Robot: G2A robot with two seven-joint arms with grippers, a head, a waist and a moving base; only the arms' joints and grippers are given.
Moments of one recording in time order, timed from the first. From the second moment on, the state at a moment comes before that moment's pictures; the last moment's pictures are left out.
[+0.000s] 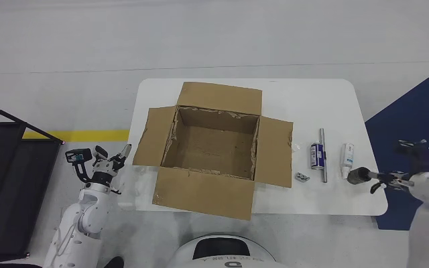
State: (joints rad) left arm 1.83 -1.23 -1.72 -1.60 0.94 -0.27 0.09; right arm -1.63 -1.14 2.21 -1.78 -1.09 -0.25 1.44
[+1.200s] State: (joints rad) left arm 1.83 -1.23 -1.72 -1.60 0.94 -0.27 0.09; right arm -1.54 -1.09 2.25 -1.63 -0.90 -0.29 1.49
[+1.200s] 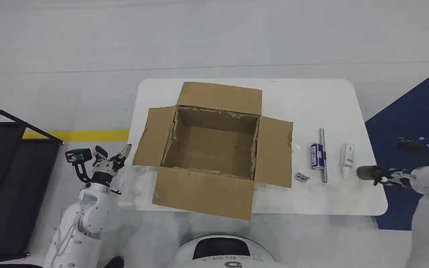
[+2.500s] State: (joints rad) left arm 1.83 -1.23 -1.72 -1.60 0.94 -0.27 0.09; right arm -1.27 -1.02 1.63 -1.74 0.02 -0.28 1.47
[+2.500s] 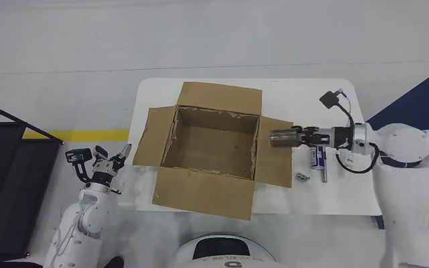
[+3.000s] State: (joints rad) left arm 1.83 -1.23 -1.72 -1.60 0.94 -0.27 0.09; right arm -1.04 -1.06 1.08 -1.85 -0.53 -0.06 1.30
